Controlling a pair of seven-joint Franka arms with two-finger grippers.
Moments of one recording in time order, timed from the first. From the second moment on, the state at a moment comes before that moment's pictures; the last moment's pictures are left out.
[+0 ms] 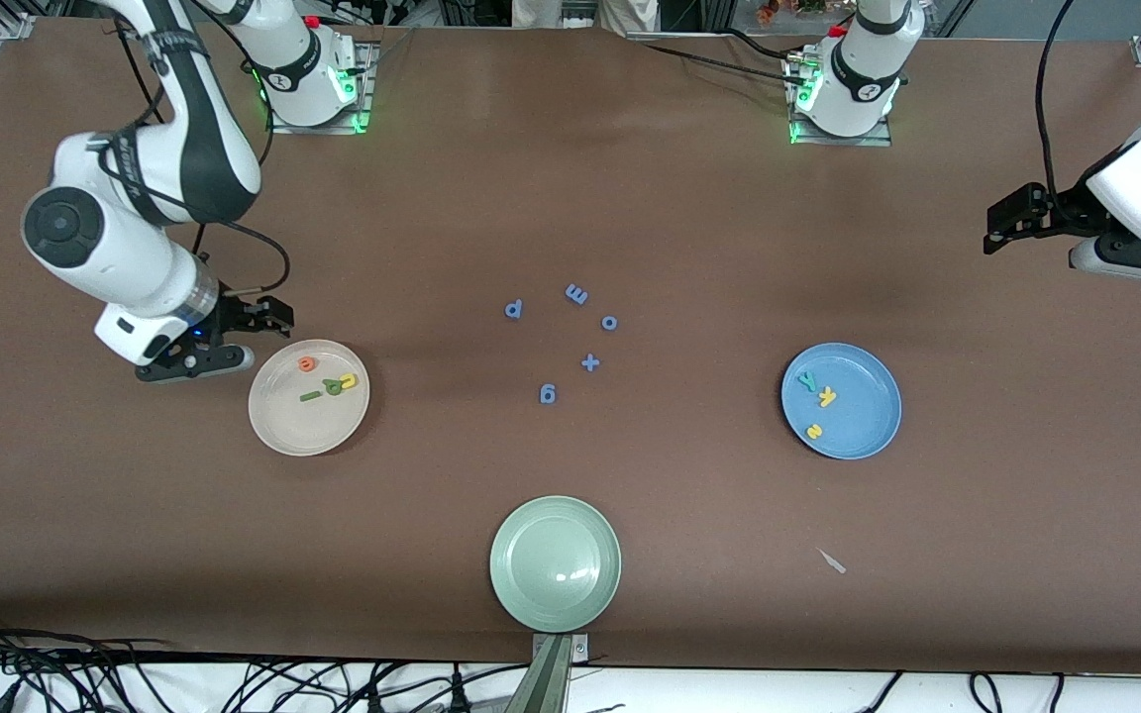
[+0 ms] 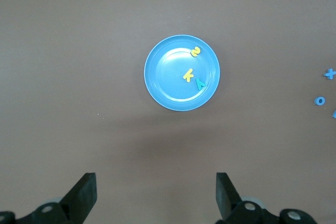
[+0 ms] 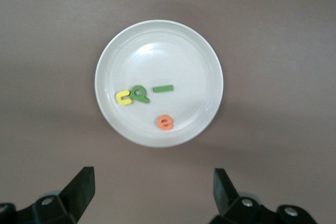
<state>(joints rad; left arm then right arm) 0.03 -0.01 -0.05 -1.67 -0.02 1.60 0.12 0.18 0.18 -0.03 -1.93 -0.02 2.05 -0.04</state>
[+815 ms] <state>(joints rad) 0.03 -0.01 -0.06 -1.67 -0.02 1.59 0.10 0.18 0.06 -0.08 -1.52 -0.02 1.49 -0.04</state>
